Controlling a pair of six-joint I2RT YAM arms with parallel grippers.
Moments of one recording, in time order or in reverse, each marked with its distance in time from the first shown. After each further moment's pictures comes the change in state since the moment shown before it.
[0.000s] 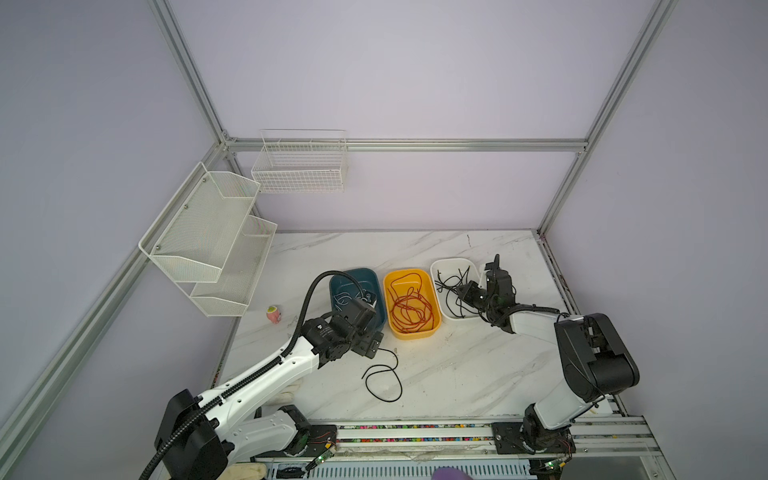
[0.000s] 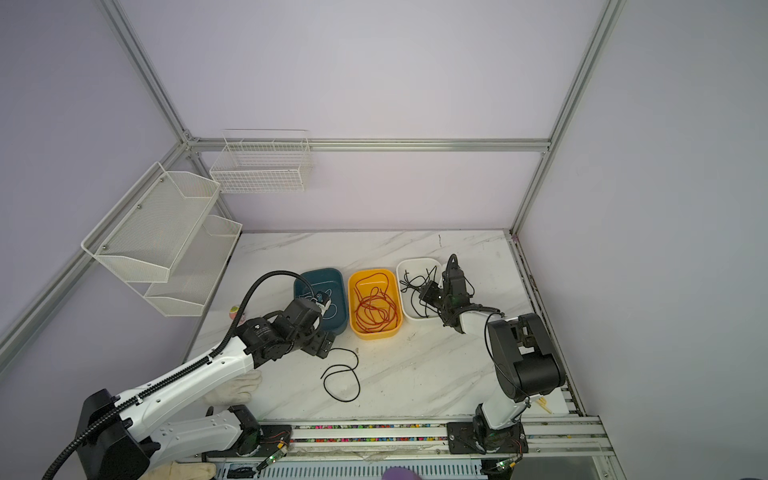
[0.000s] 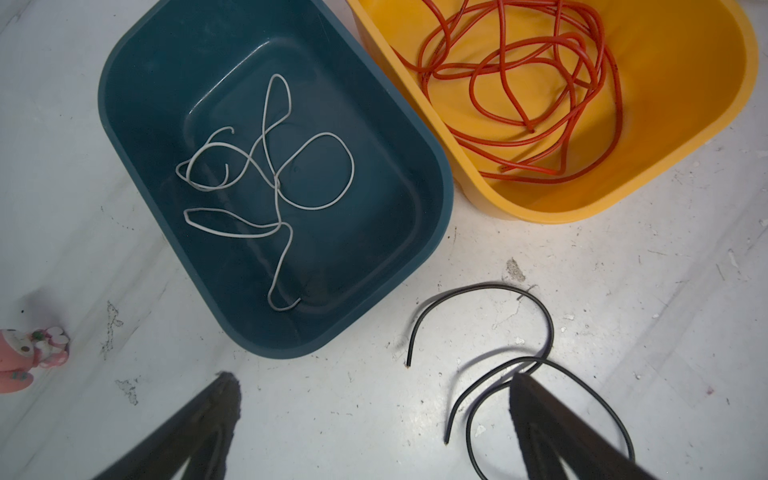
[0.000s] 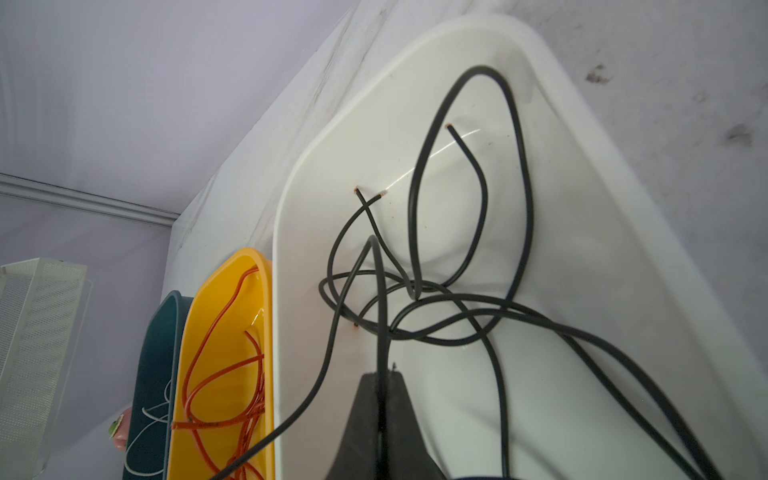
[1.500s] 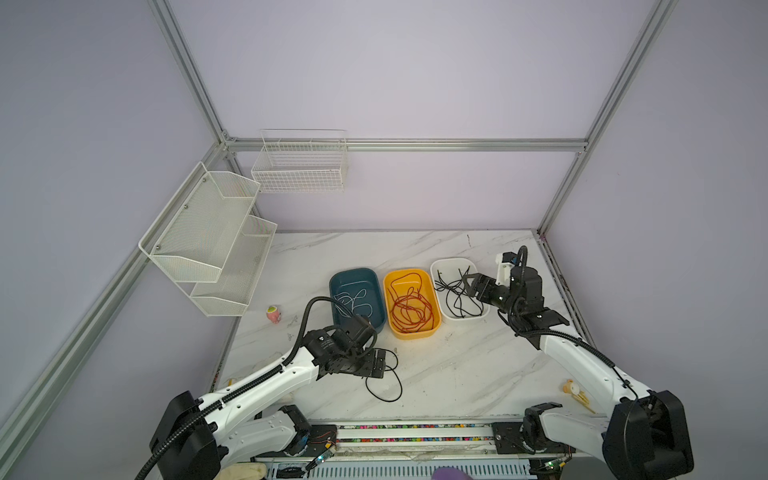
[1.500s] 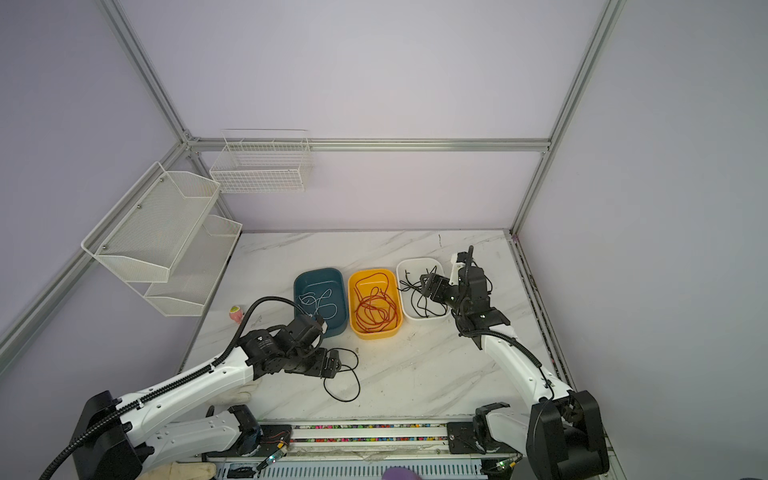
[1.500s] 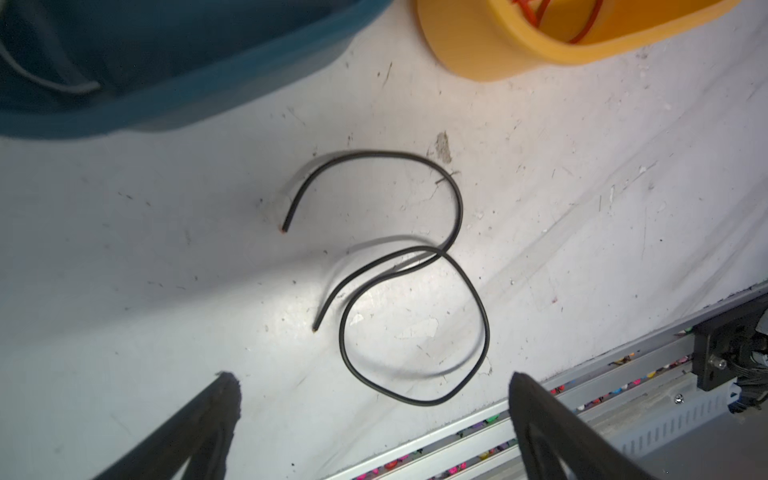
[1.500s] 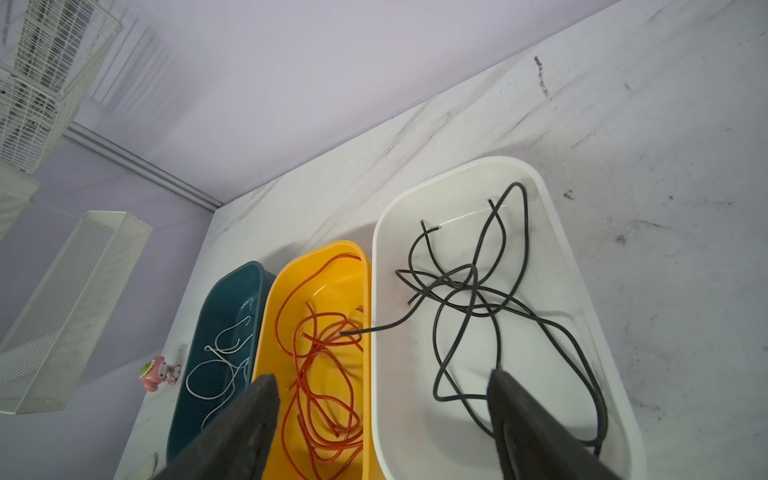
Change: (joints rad) left arm -0.068 -0.053 -0.150 -0.073 0.326 -0.489; right arm 0.000 -0.463 0.008 -0.339 0.028 -0.184
